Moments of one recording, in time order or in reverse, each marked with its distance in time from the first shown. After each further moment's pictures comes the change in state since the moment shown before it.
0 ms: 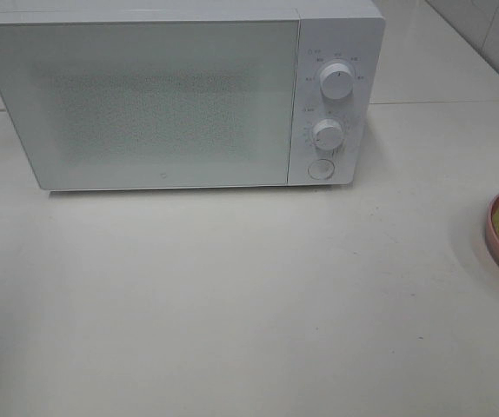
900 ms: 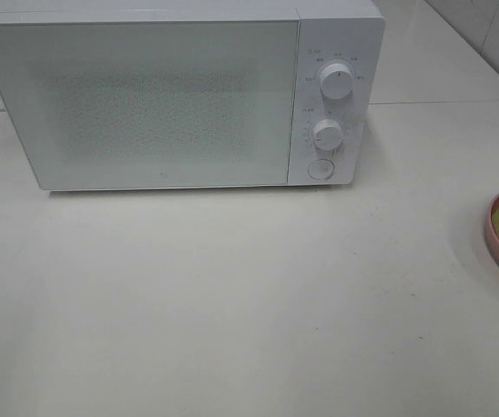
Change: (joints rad) left arm 0.001 -0.559 0.233 0.000 -0.251 -0.051; right arm 0.000 0.000 0.000 0.000 0.000 0.000
